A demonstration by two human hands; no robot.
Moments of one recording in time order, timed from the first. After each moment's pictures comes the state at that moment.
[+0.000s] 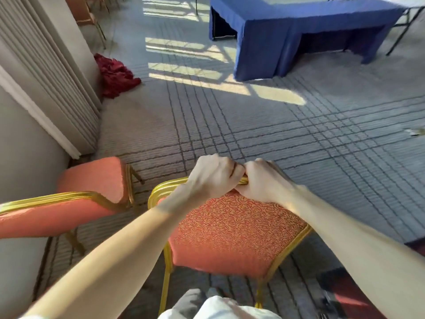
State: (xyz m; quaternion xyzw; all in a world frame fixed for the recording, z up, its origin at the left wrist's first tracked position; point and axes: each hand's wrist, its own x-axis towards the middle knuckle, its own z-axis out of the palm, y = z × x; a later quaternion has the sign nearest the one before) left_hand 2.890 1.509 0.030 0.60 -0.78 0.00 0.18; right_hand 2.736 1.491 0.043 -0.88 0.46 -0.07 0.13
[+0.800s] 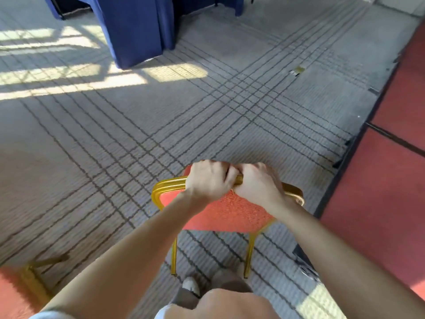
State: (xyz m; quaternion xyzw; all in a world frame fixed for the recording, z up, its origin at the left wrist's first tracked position) left_hand 2.775 1.241 -0.048 0.42 -0.89 -0.08 0.17; right_hand 2.645 1.309 -0.021 -0.65 0.75 -0.10 0.08
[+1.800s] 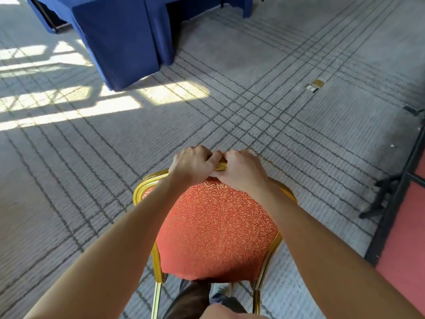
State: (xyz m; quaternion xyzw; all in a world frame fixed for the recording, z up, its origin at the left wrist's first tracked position) left_hand 2.553 0.790 -0.041 0.45 -0.88 -0.15 0.02; right_hand 2.414 0.858 -0.032 -0.64 0.73 -0.14 0.16
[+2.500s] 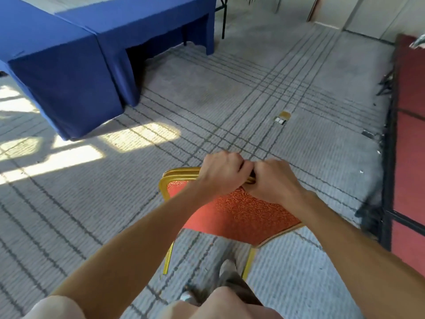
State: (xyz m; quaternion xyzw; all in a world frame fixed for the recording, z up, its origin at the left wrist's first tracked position) left_hand 2.345 0.558 0.004 0.32 -0.93 -0.13 0.16; right_hand 2.225 0.652 0.026 -0.64 0.76 -0.04 0.04
